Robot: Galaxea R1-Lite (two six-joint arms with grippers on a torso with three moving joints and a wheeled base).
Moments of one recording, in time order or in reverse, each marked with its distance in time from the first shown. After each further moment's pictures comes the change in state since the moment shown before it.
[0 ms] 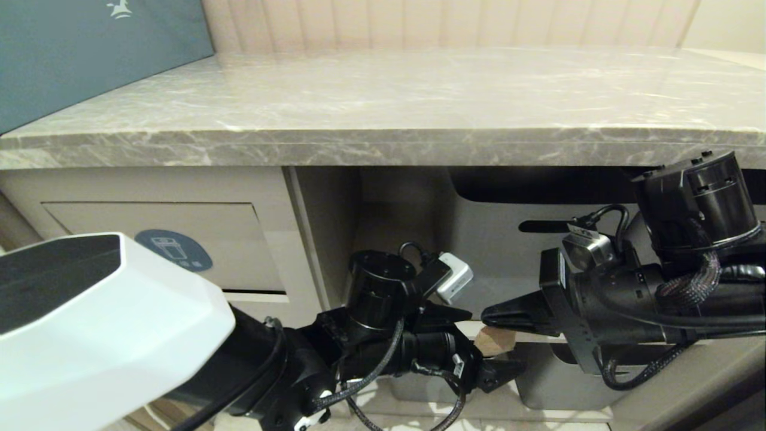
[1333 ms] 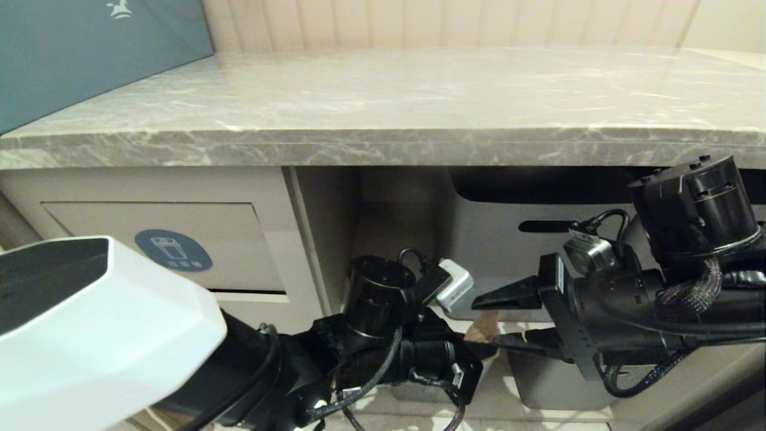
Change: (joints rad) left arm -0.013 -0.019 0.042 -0.001 -0.002 -0.006; right arm 0.022 -0.007 0.007 0.014 -0.040 0.025
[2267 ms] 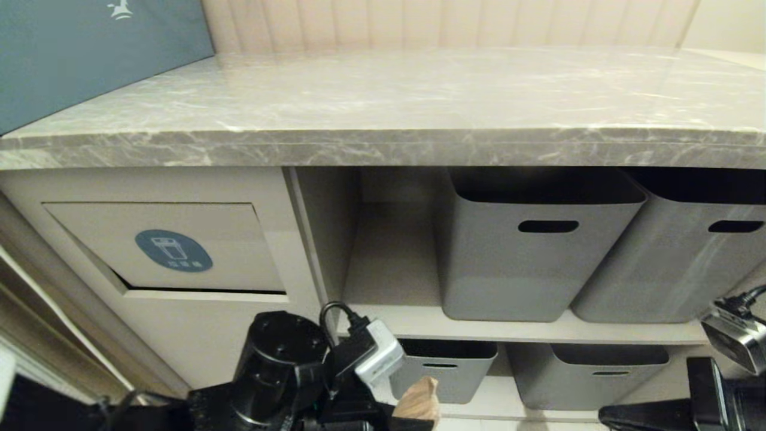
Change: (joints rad) left arm 0.003 -0.293 0.433 0.014 0.032 0.003; right arm -0.040 -0.399 0.348 0.129 -0.157 -0.082
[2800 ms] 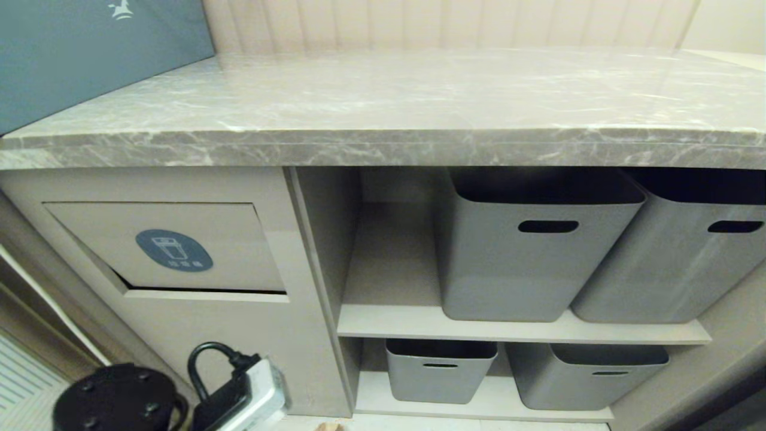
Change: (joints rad) left arm 0.076 -0.334 0.295 0.031 0.019 -0.020; right arm -0.373 -0.288 0.342 -0.032 -0.290 -0.646
